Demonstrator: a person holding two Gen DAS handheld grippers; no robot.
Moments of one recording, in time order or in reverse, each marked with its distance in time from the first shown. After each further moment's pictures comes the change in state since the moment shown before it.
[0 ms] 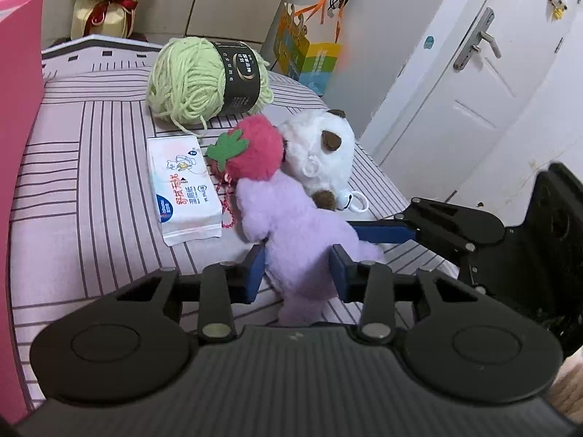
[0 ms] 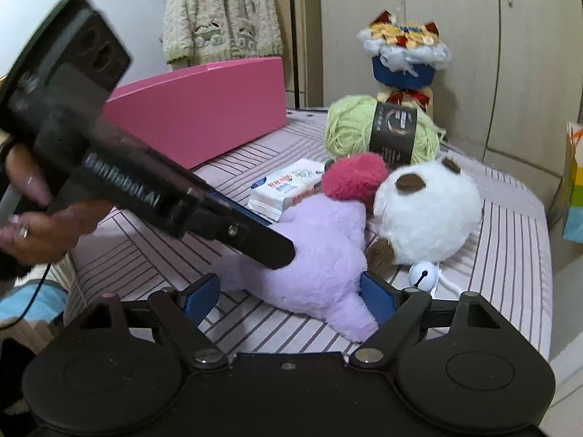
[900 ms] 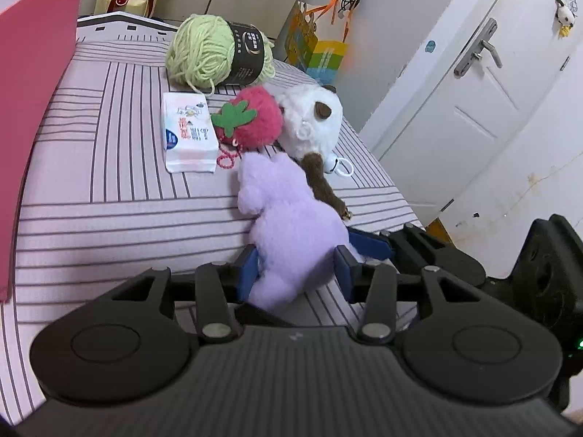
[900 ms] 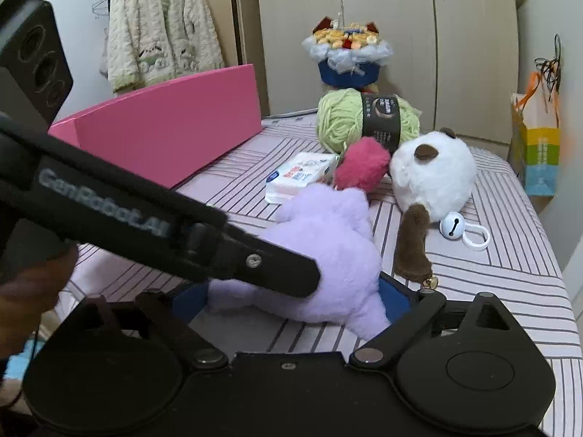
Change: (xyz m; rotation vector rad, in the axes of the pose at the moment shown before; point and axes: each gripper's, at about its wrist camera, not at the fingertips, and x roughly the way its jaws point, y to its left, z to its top) left arm -0.031 -0.010 -0.041 -0.088 -0.002 0.001; right arm -0.008 0.068 -0.026 0.146 -0.121 -0.189
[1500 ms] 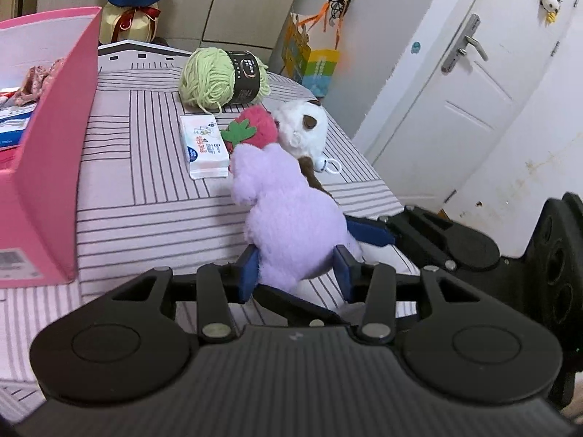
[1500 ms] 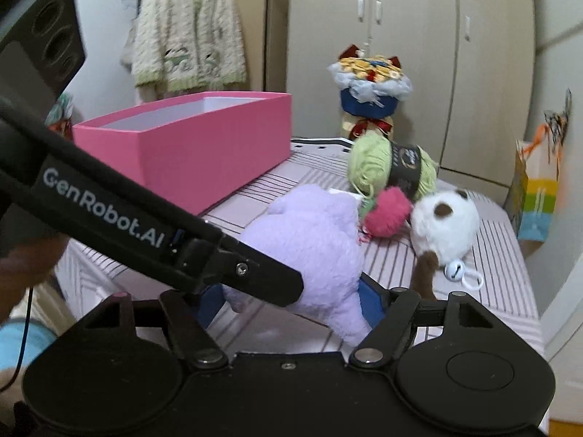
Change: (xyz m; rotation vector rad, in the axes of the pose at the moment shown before) left arm -0.066 -0.014 -0.004 0.064 0.000 0.028; right arm -0.039 0.055 0.031 -0.158 0.010 -0.017
